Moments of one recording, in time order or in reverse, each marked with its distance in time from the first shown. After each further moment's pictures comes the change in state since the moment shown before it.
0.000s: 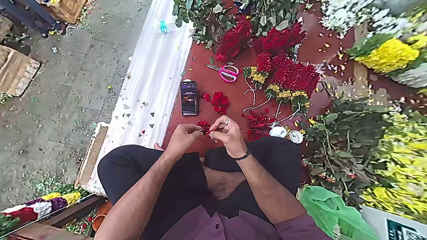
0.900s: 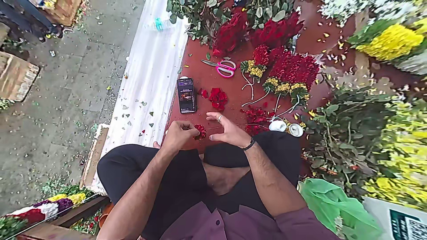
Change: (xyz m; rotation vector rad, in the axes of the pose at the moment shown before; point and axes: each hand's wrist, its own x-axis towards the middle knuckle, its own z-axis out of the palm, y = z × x) left_hand -0.003 0.002 -0.008 0.097 0.026 -0.012; right_hand 0.014 0.002 -0.037 -0.504 -0.329 0.100
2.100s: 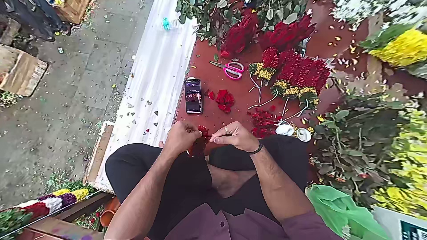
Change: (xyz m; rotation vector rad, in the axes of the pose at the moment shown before) left_hand -0.003 0.007 -0.018 0.341 0.034 -0.043; right_hand -0.003 -0.020 0.003 0.272 -0.169 -0.306
